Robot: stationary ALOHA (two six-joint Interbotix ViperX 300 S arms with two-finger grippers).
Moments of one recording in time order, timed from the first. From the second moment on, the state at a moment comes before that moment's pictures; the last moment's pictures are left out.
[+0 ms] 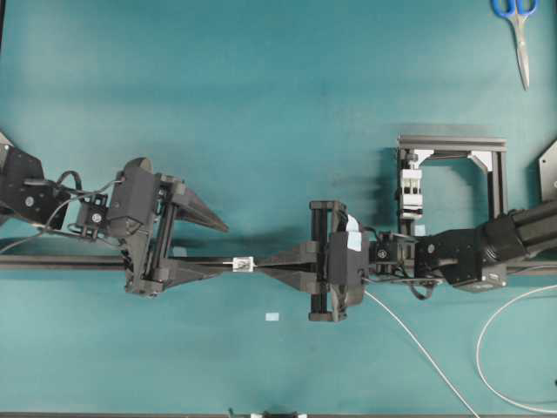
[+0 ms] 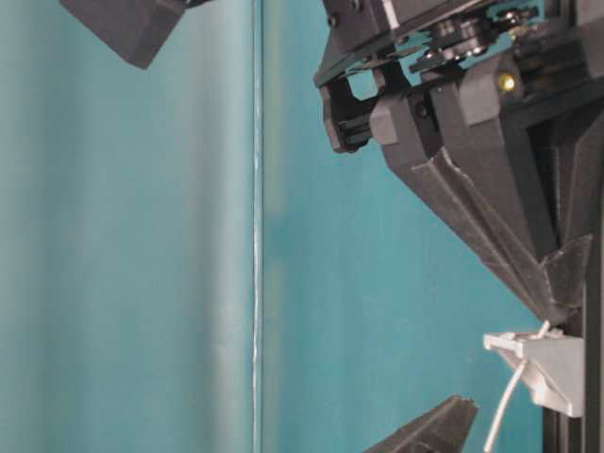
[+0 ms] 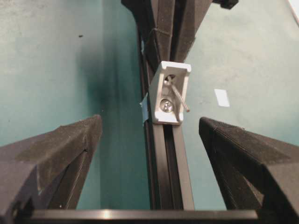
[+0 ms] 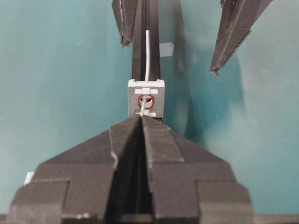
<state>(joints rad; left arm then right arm) -0.26 0.15 1.06 -0.07 -0.88 -0.24 0.35 0.40 0.67 0.54 -0.77 -0.13</state>
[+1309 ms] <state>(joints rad) -0.27 0.12 1.01 -0.06 -0.76 -0.23 0.35 0.40 0.67 0.54 -0.76 -0.13</state>
